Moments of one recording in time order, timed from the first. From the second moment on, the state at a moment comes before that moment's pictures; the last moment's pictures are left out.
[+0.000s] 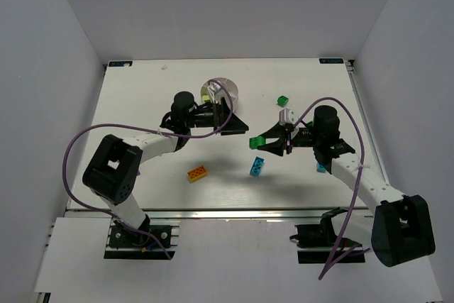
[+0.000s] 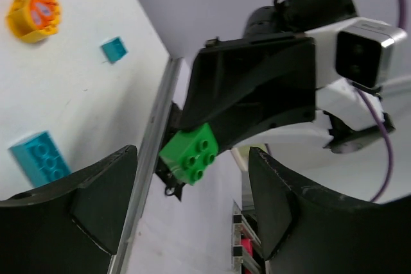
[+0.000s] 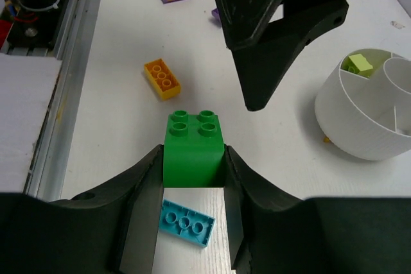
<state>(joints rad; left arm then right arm) -0.50 1.66 0.92 0.62 0.97 -1.02 0.31 1.14 0.64 0.18 -1.18 -0.45</state>
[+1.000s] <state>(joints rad) -0.45 1.43 1.27 -0.19 0.29 -0.53 0.34 1.40 0.95 0.14 -0.77 -0.23</state>
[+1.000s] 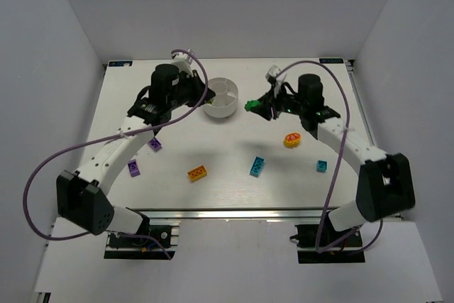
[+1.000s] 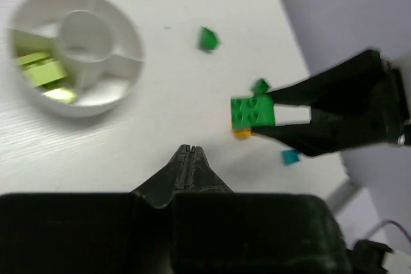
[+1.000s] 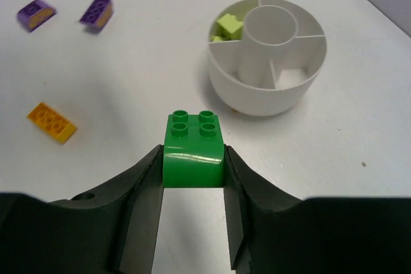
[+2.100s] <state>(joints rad) -0.45 0.88 0.76 -0.44 -0.25 -0.33 0.59 2.06 1.70 -0.31 -0.17 0.11</state>
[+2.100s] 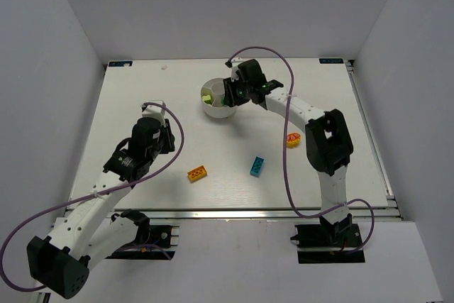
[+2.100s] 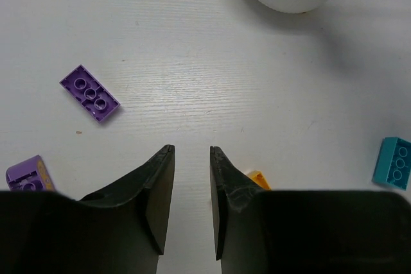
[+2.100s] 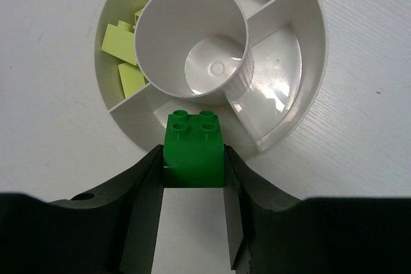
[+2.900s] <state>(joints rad) -0.45 0.84 0.74 -0.40 -0.19 -0.31 0.56 1.86 1.53 -0.27 -0.23 -0.03</state>
